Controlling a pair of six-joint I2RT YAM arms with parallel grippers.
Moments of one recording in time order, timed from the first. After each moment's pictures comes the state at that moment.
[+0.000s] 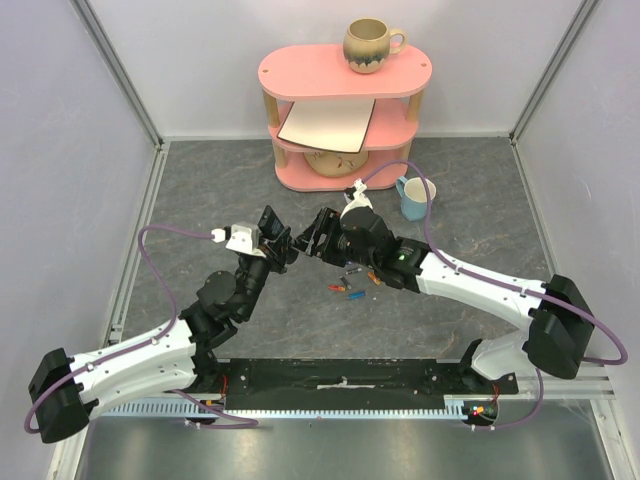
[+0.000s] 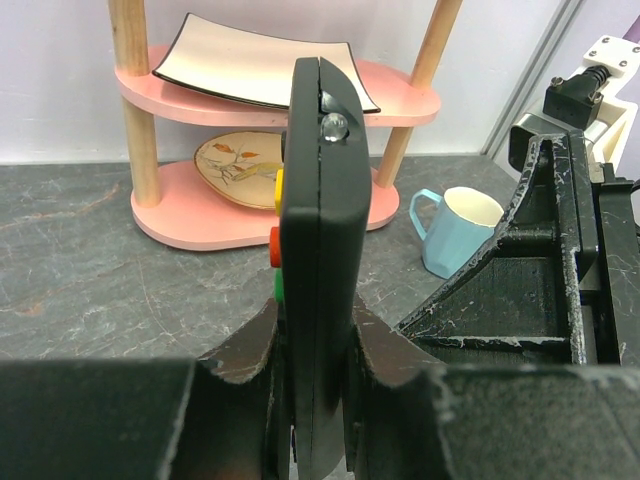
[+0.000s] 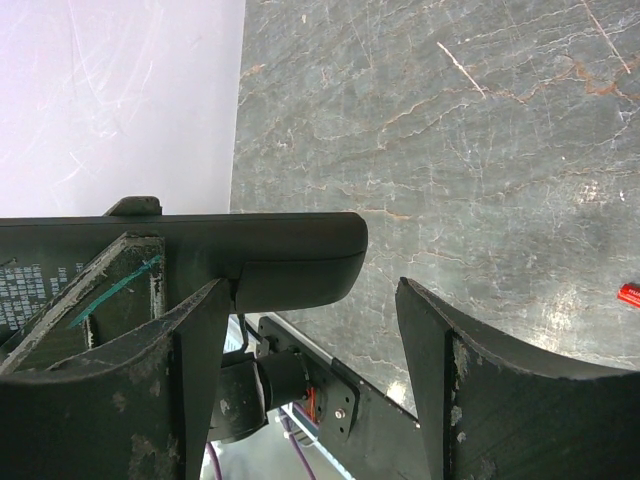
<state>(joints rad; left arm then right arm) -0.98 0.77 0.41 0.57 -0.62 -0.11 0.95 1.41 1.04 -0.08 0.09 1.07</state>
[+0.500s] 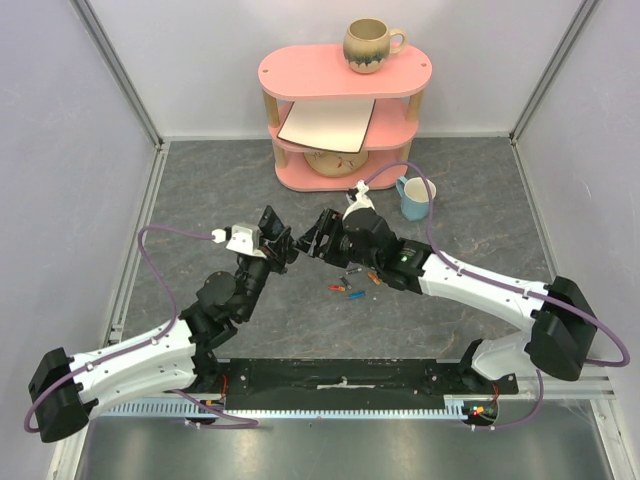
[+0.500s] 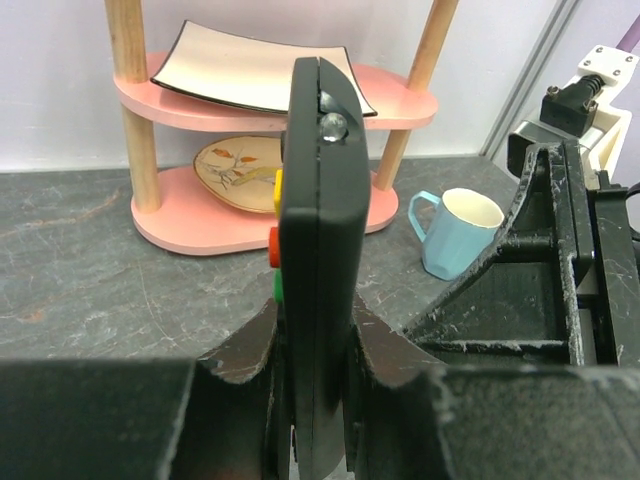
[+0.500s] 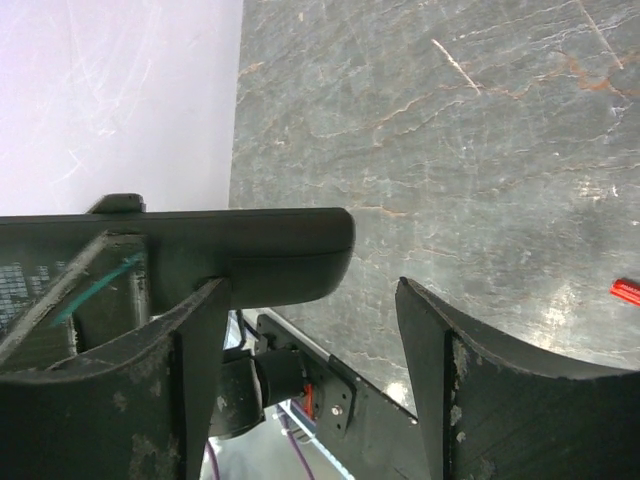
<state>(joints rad) -0.99 0.77 0.41 0.57 -0.62 -0.09 0.94 1.40 1.02 -0.07 0.08 1.07</state>
